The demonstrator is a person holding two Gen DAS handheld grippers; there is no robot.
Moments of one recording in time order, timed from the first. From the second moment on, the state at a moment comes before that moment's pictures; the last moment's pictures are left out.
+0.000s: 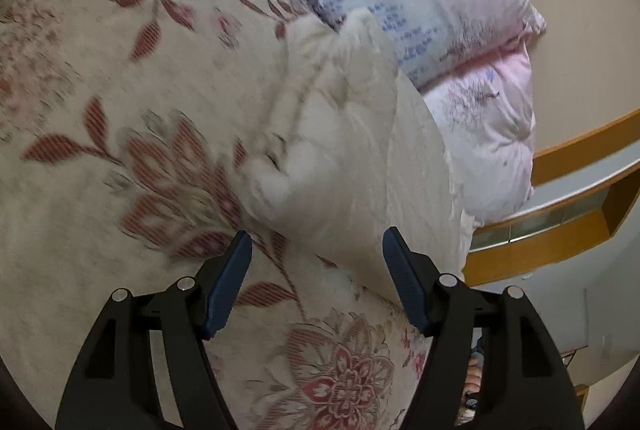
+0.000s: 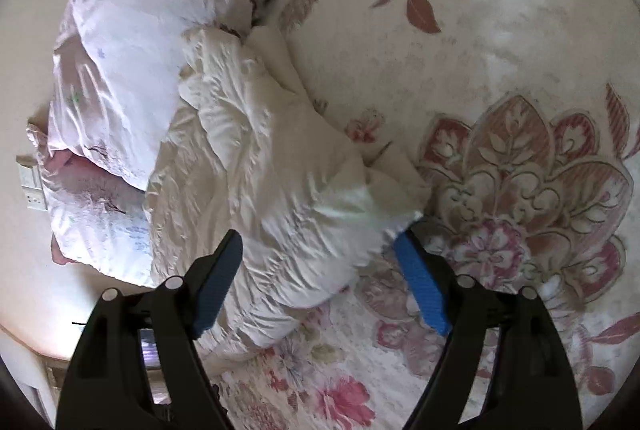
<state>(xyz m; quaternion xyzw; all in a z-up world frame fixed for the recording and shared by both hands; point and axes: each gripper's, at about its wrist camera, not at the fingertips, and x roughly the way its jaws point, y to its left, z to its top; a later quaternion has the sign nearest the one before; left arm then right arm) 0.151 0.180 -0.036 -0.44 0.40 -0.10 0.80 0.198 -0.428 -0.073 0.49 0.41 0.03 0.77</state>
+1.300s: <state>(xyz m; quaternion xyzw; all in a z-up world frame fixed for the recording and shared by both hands) 0.071 0.247 -0.050 -0.54 0.28 -0.03 0.79 0.126 -0.346 -0.041 0.28 0.41 0.15 0.85</state>
